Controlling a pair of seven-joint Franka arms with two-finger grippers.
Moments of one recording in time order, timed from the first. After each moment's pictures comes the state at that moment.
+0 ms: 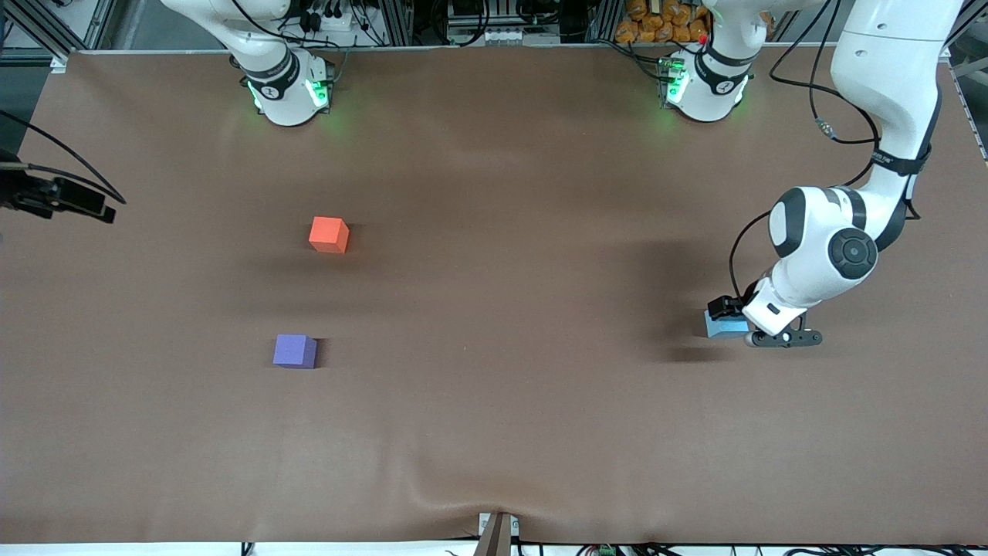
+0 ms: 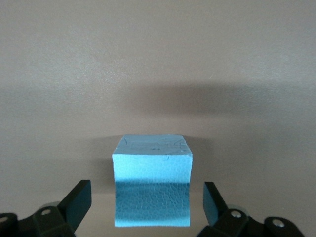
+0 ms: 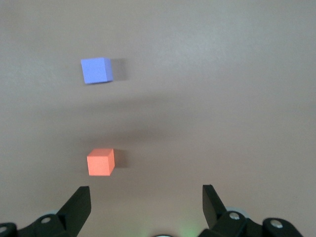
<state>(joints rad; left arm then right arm) 0.03 0.44 -0.10 -2.05 0.01 2.48 -0.08 -0.12 0.04 0.00 -1.56 0.03 1.47 -0.01</state>
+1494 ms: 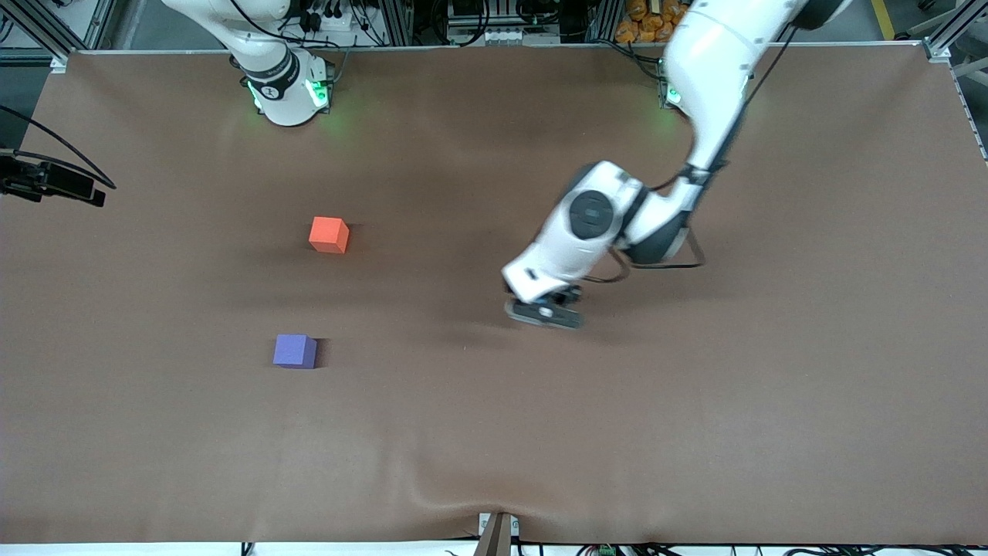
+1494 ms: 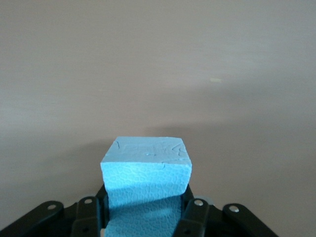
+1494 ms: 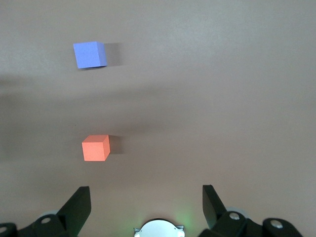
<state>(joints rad) -0.55 0.69 -0.21 -1.53 -0.01 2.36 -0.49 -0.14 0.04 0.01 -1.54 0.02 1.41 -0.03</state>
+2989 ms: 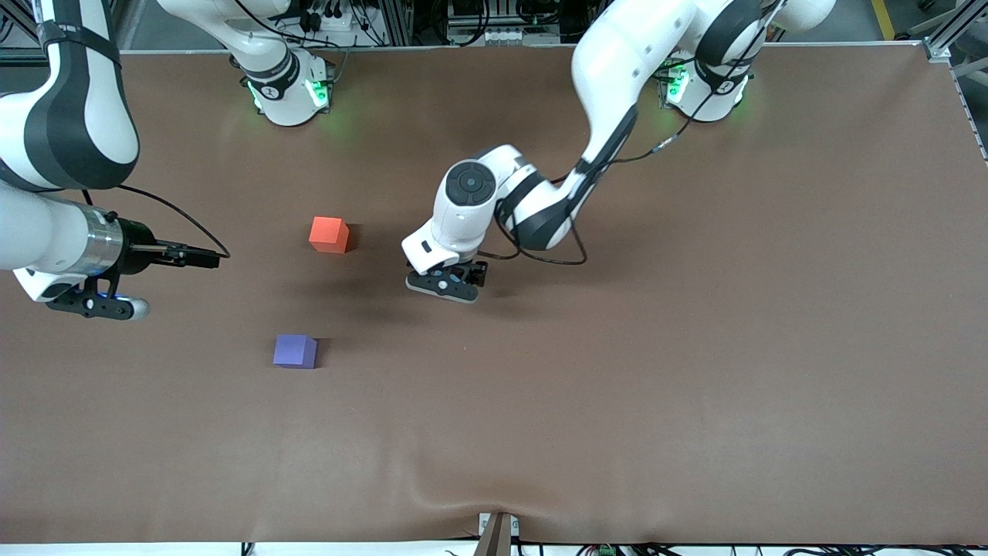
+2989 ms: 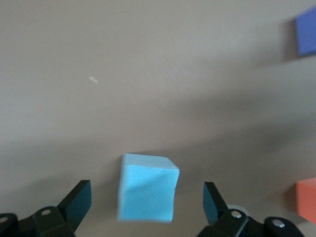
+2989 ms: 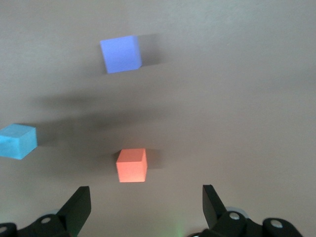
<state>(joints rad) -0.79 0.84 -0.07 -1.15 -0.07 2.19 -0.61 0.02 0.24 0.02 -1.59 0.12 1.56 0.18</state>
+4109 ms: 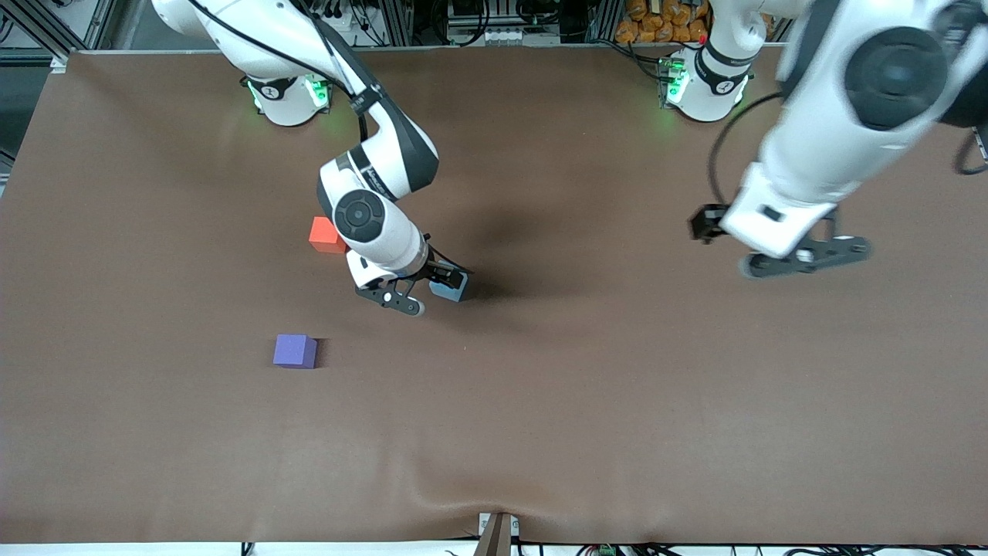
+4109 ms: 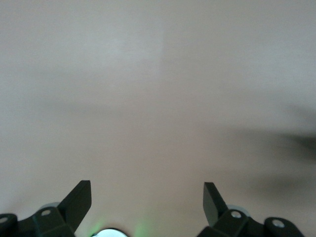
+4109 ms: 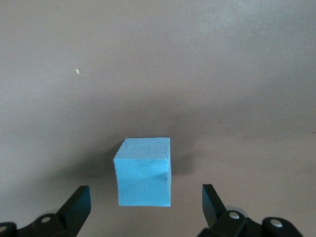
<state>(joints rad) -0.28 0.27 -0.06 -1.28 0.11 1.39 -0.45 0.58 0.52 0.03 -1.75 0.19 2.23 0.86</state>
